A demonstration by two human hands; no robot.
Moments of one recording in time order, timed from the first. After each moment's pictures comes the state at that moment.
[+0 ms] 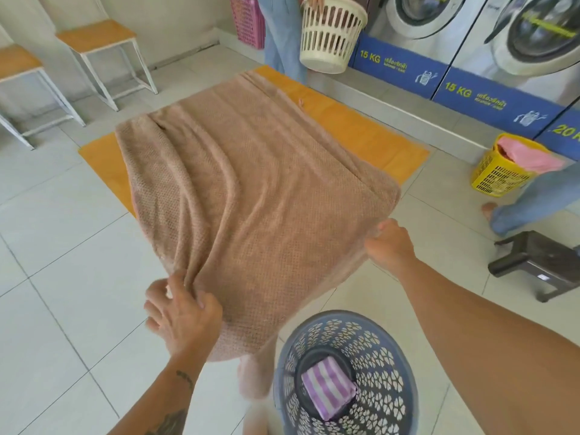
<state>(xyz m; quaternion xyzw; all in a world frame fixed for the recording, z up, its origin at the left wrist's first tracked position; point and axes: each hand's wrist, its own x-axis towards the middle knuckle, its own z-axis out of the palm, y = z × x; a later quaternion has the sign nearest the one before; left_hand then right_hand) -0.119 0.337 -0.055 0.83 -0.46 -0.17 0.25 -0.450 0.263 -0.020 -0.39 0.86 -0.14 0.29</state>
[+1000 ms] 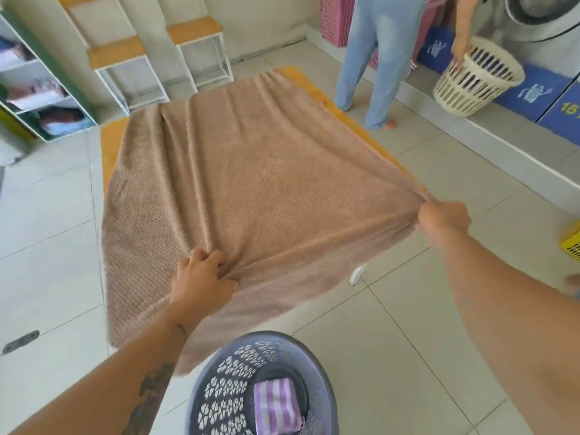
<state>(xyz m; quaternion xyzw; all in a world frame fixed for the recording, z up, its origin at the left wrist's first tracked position) -0.339 0.274 -0.044 0.82 -0.55 -0.16 -0.02 -0.717 0.085 -0.039 -0.32 0.85 -0.29 0.32</state>
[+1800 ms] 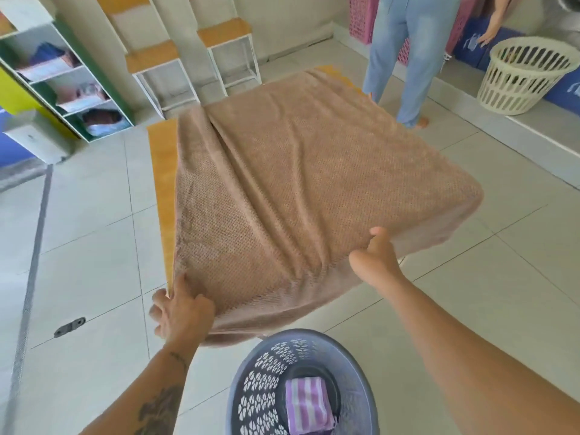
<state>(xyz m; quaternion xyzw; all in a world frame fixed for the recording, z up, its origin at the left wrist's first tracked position) -0.267 0.345 -0.040 0.94 -0.22 -0.20 0.16 -0.545 0.199 -0.027 -0.50 0.67 -0.19 0.51</state>
